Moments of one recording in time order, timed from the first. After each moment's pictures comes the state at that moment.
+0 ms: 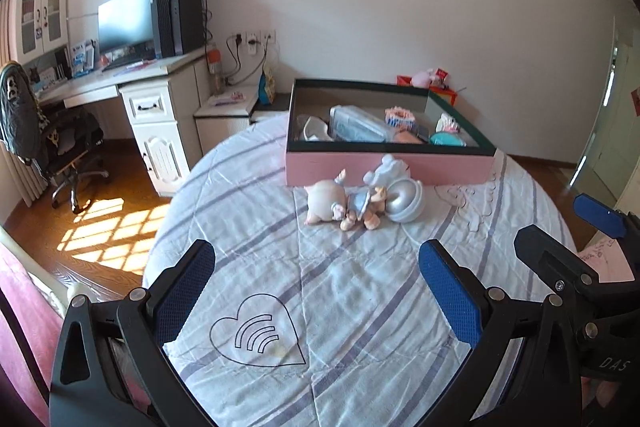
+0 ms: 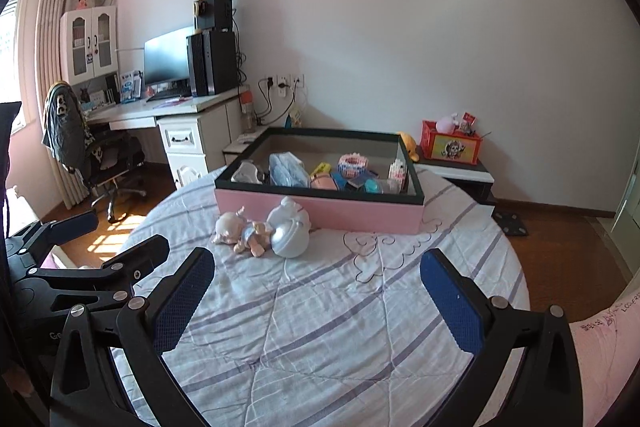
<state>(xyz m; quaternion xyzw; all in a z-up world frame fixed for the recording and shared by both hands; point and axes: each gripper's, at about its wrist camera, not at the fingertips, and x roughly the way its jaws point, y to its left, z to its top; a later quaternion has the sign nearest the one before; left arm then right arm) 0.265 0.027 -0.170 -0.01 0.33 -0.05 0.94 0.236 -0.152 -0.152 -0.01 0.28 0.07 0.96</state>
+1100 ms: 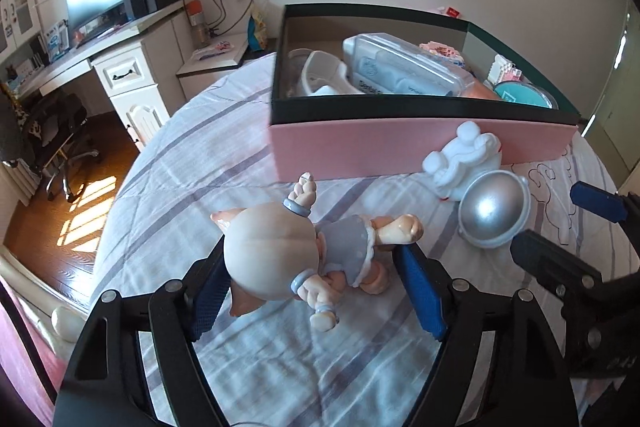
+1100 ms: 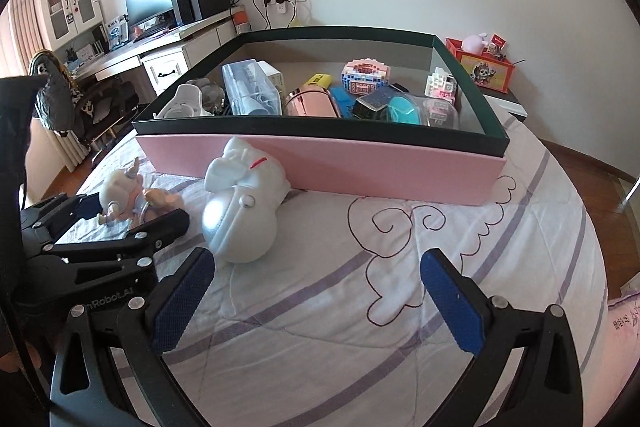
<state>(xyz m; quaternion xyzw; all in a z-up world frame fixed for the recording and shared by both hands) 0.380 0.027 -0.228 0.02 0.42 -0.04 0.91 0.357 -0.154 -0.218 -0.01 0.41 0.10 0.91</state>
